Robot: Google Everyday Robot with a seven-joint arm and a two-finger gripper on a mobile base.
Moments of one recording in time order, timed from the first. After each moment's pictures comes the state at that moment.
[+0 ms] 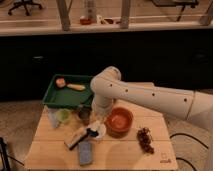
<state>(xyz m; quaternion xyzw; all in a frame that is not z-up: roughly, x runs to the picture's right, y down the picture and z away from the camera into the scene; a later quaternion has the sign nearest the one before) -0.024 0.157 0.703 -0.28 -0.25 -0.47 0.80</state>
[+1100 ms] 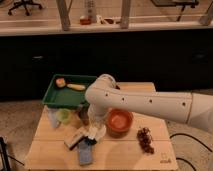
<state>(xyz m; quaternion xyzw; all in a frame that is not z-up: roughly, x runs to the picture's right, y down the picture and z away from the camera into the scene) -0.039 0.183 0.692 -0.27 -0.25 -0.50 0.78</state>
